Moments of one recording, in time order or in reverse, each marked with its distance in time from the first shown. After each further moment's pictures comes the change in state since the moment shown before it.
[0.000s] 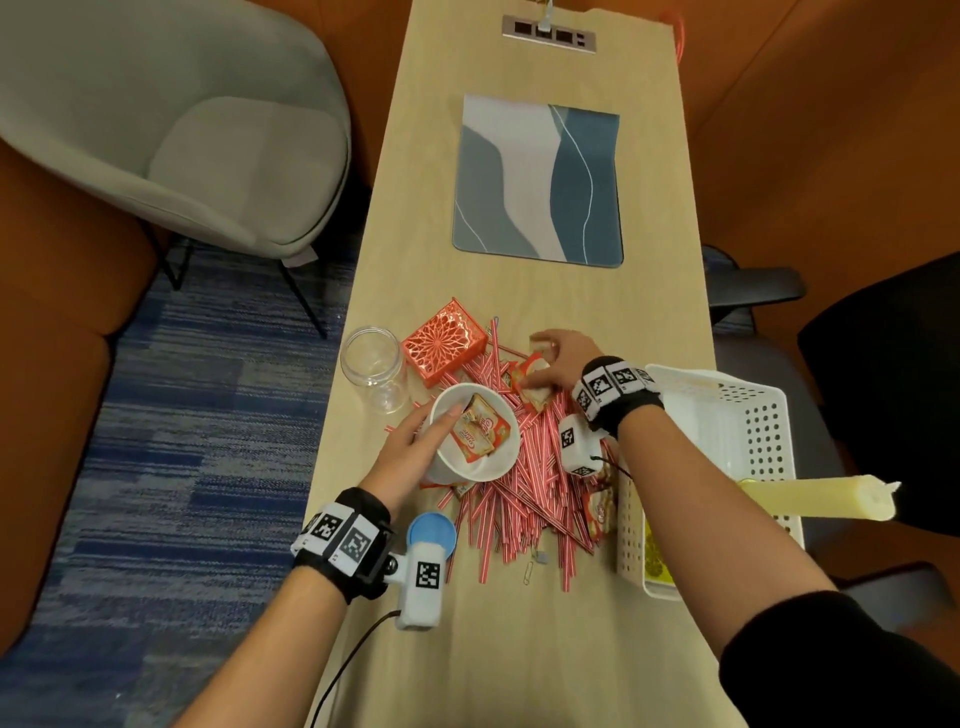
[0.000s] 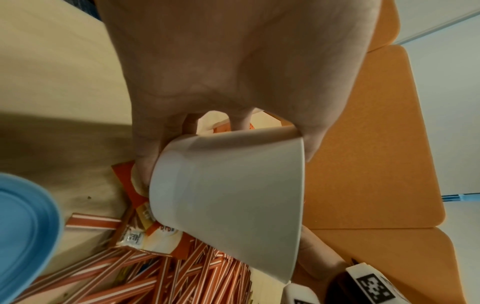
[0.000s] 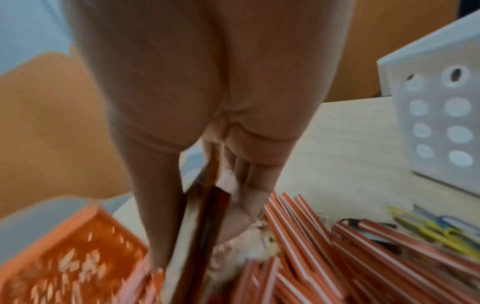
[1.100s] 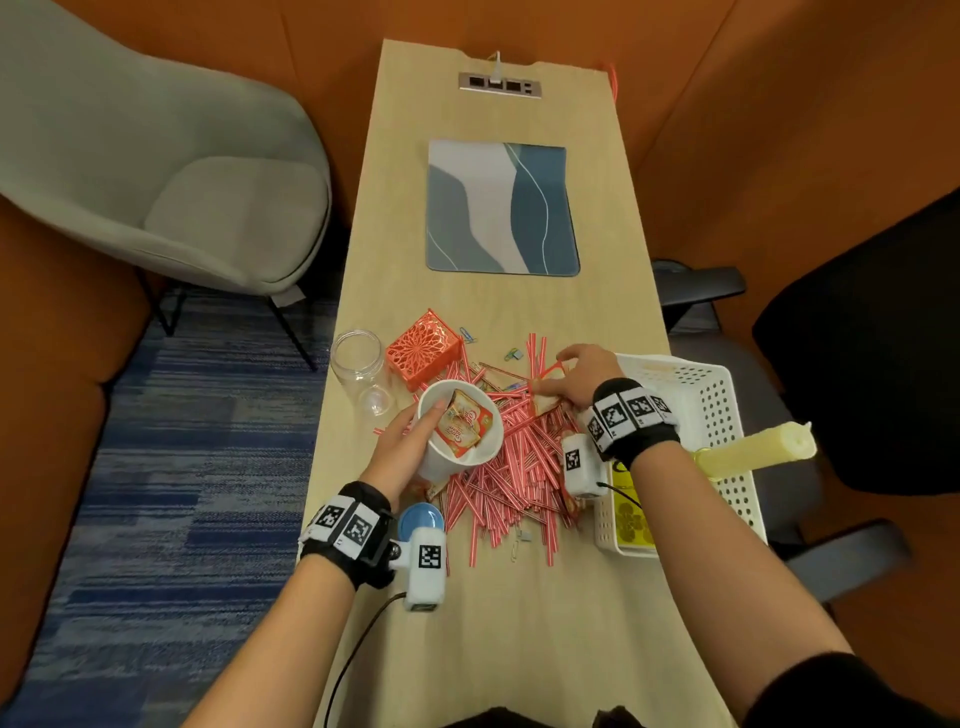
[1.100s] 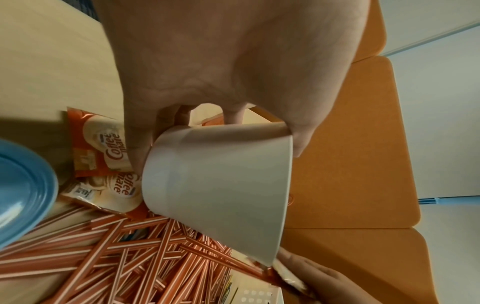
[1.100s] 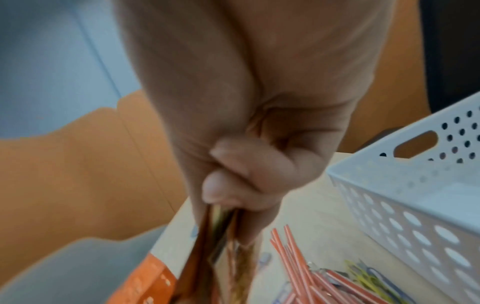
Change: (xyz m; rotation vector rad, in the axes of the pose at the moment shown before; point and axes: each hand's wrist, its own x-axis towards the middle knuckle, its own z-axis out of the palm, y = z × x) left_hand -0.040 0.015 0.022 0.000 0.048 0.003; right_hand -0.096 0.010 -0.030 0.058 0.201 0.170
